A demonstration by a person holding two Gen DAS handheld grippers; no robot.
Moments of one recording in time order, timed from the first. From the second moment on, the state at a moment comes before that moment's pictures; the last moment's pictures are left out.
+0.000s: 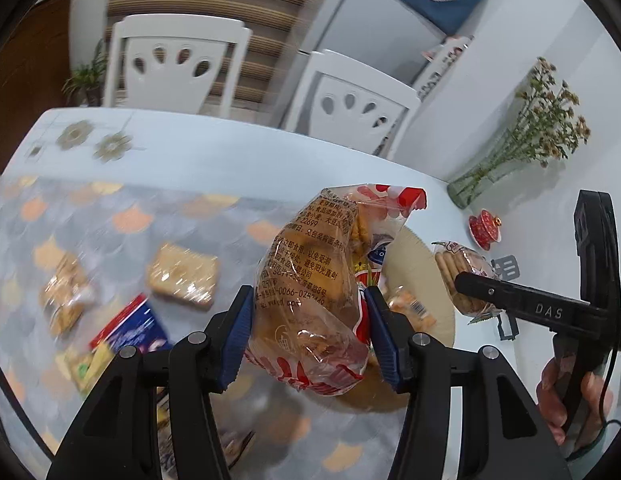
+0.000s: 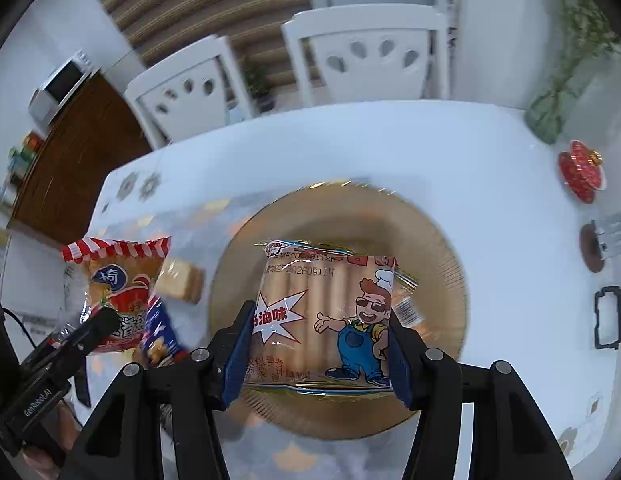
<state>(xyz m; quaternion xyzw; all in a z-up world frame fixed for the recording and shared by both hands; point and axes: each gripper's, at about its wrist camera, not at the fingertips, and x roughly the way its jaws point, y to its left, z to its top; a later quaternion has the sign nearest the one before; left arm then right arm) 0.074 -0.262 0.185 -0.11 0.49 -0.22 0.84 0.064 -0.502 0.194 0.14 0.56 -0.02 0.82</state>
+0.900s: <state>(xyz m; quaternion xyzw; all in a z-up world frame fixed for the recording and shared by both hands) 0.074 -0.279 0.179 -0.10 0.50 -0.22 0.83 0.062 -0.524 0.148 0.18 0.61 0.00 0.77</state>
